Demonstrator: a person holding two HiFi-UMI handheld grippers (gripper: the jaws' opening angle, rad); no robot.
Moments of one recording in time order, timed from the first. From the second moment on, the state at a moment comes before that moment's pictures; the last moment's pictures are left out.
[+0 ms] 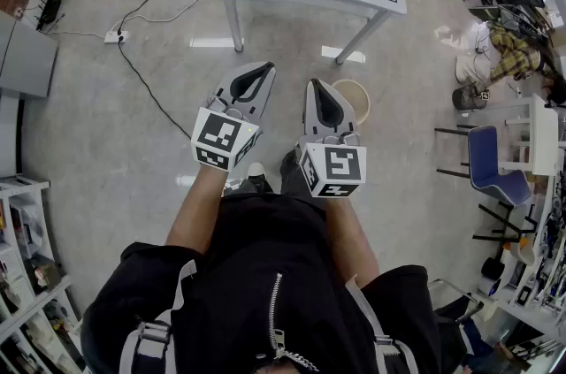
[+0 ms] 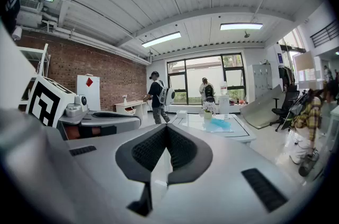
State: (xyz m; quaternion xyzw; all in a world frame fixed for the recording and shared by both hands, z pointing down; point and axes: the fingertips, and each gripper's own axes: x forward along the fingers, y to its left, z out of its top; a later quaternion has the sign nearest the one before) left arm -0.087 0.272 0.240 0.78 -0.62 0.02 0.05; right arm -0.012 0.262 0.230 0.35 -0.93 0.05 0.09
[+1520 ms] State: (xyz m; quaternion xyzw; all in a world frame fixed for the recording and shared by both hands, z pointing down) left arm -0.082 0.285 0.242 0.79 -0.61 0.02 0.05; right arm -0.014 0.281 0.232 0.34 -0.93 0.06 0.08
